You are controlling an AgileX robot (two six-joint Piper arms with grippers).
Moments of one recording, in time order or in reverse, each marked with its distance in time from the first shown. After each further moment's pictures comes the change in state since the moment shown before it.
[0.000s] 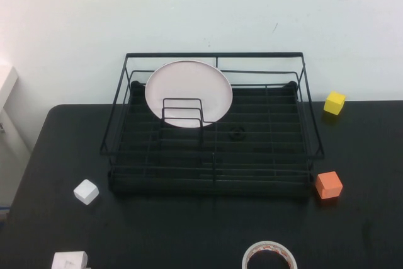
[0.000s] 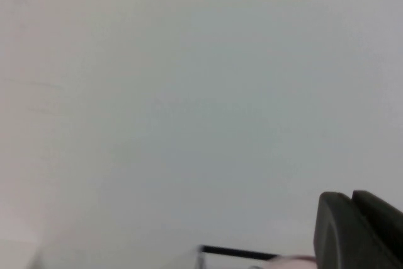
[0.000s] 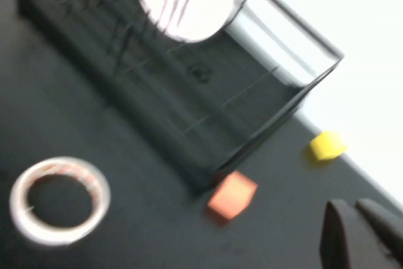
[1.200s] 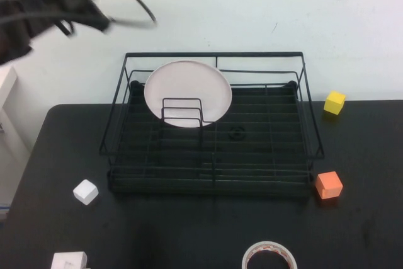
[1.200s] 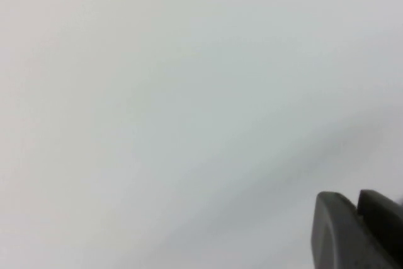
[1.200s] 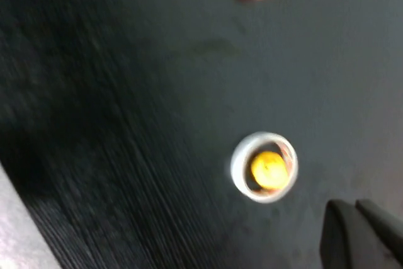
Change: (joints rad) right arm 0.000 0.321 -0.512 -0.274 0.767 -0.233; left arm 0.000 1.573 -1.134 0.043 0.144 0.689
